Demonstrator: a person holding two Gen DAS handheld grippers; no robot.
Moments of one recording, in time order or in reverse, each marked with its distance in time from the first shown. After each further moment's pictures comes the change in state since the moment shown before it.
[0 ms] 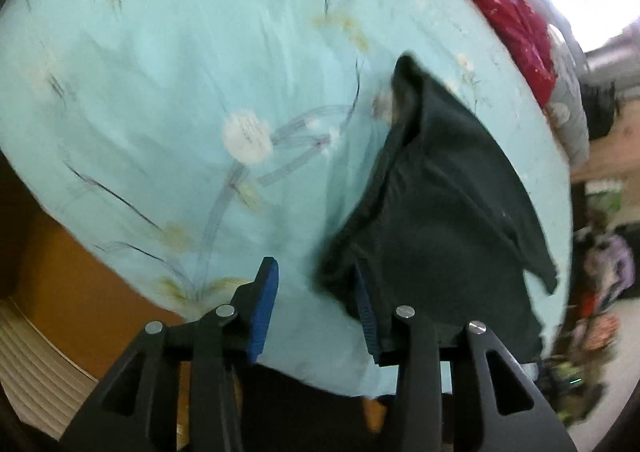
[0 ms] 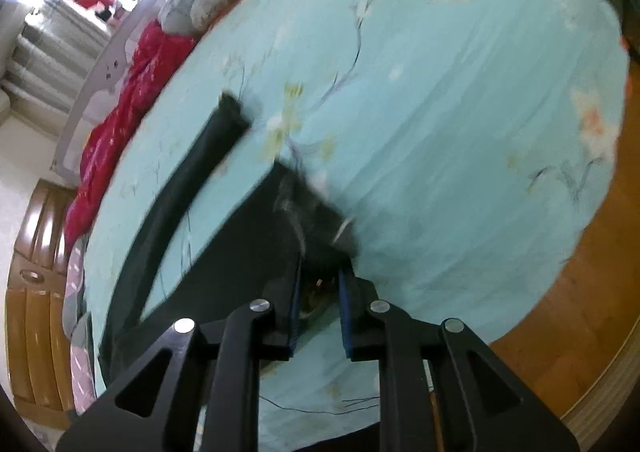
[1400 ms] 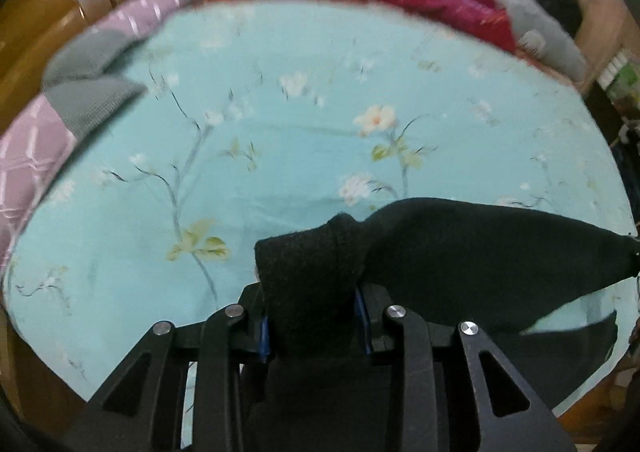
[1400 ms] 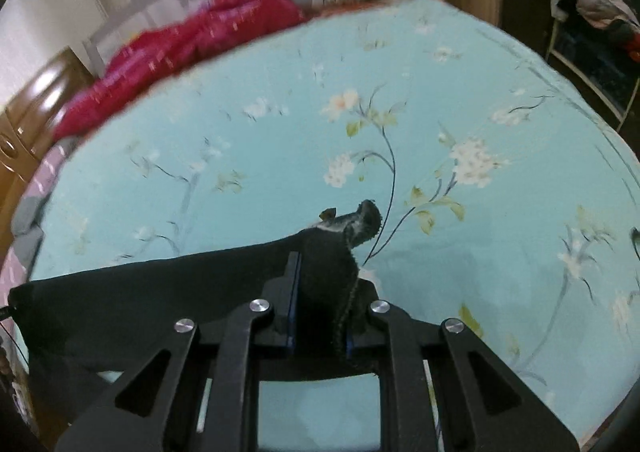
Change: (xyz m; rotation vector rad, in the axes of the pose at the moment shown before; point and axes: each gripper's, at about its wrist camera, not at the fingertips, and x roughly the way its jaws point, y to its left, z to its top) left arm -0.003 -0.168 0.085 0.453 -0.227 0.200; right arm 0.083 0.156 0.106 -0.532 -0.013 -0.014
